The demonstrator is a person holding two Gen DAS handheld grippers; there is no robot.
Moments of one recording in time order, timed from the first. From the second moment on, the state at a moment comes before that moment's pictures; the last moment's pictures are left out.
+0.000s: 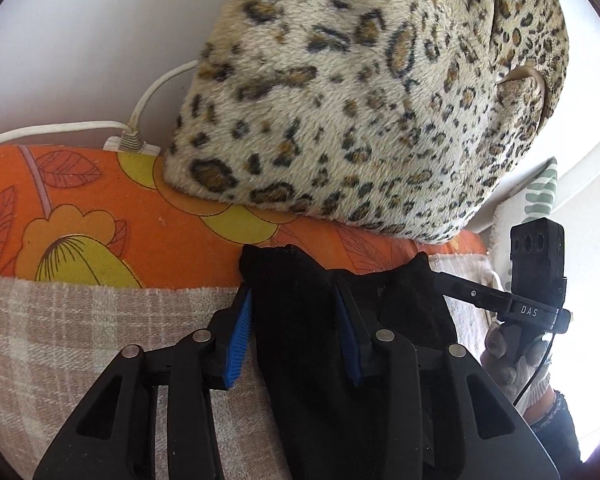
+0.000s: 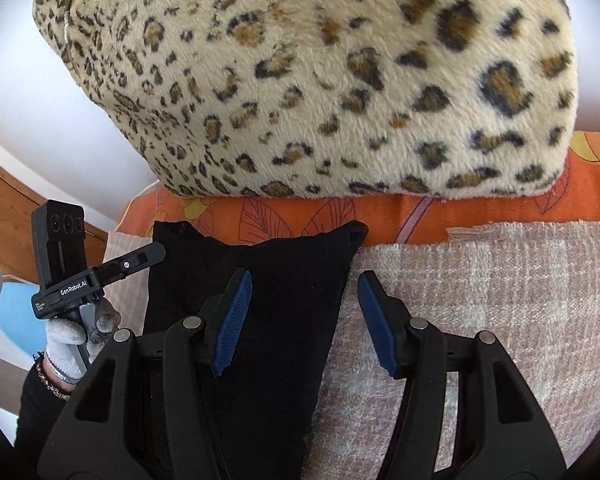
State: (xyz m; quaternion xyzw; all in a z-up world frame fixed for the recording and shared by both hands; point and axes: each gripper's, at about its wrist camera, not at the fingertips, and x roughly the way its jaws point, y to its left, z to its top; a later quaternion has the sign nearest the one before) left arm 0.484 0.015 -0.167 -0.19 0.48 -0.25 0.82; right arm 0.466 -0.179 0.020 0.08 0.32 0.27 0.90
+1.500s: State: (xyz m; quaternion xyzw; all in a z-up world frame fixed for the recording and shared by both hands) left arm 0.319 -0.014 -0.065 -0.15 0.43 -0.33 0.83; right arm 0.253 -0.154 0.058 -0.04 0.25 0.30 0.92
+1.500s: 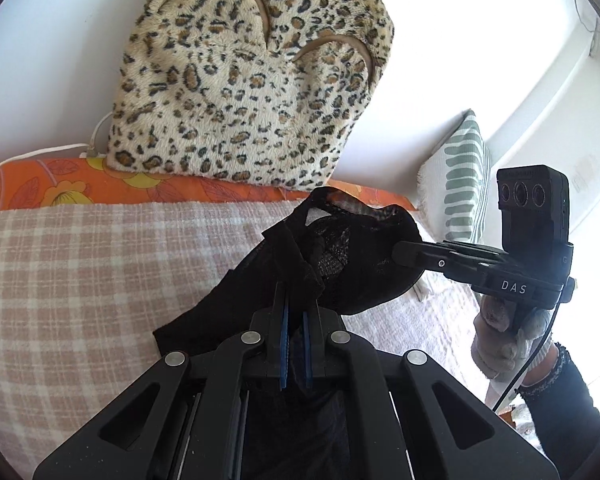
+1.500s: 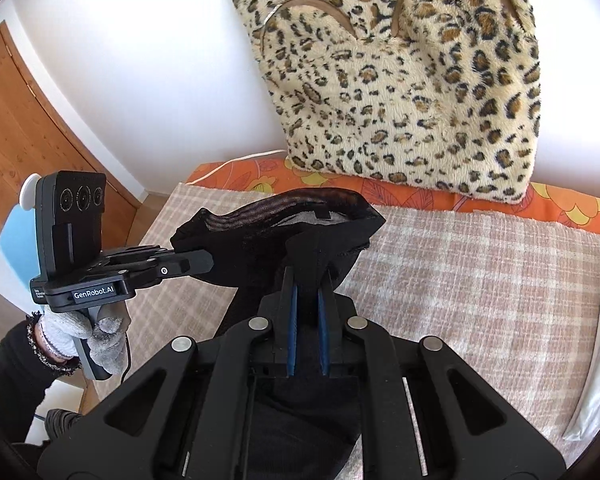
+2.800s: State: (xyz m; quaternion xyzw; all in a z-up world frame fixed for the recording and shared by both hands) left arm 0.131 0.020 -0.137 0.01 0.45 -0.34 0.82; right arm 0.062 -0.171 -0.088 -0.31 0.16 0.19 0.92
